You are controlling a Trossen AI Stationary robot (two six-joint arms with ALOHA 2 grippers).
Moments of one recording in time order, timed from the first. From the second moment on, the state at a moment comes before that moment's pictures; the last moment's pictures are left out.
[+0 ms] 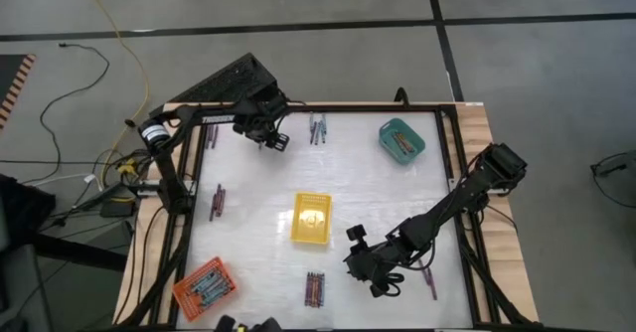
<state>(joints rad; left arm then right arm) 0.66 1.82 1.17 -0.70 -0.21 -0.47 0.61 1.59 1.06 -0.25 0.29 0.05</state>
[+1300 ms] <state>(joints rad) 0.76 1.89 1.18 -0.69 -0.04 -0.35 0.61 1.59 1.06 -0.25 0.29 0.05</state>
